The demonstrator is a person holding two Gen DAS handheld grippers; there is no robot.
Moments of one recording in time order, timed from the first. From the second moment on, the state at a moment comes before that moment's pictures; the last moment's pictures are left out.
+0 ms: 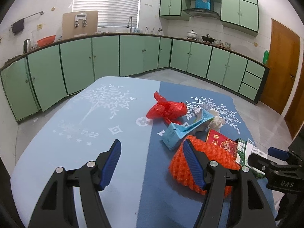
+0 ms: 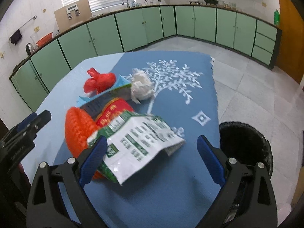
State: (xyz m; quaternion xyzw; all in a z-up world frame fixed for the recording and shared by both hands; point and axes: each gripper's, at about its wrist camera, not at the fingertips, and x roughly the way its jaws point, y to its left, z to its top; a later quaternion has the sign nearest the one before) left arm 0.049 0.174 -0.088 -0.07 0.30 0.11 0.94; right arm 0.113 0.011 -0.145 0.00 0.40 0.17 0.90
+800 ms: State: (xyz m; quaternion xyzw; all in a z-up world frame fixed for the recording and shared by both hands) left arm 0.044 0.126 -0.101 -0.07 0.33 0.06 0.94; right arm 0.099 -0.022 -0.132 0.01 0.38 0.17 0.91
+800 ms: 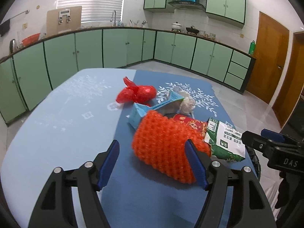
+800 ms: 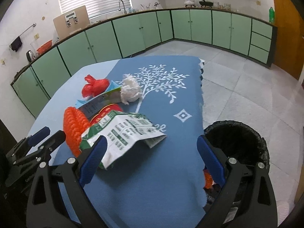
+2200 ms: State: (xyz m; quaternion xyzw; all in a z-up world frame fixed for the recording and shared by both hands) left arm 0.045 0.099 -0.119 -0.10 0.35 -0.01 0.93; right arm 0.100 -0.032 -0.134 0.01 0.37 0.16 0.91
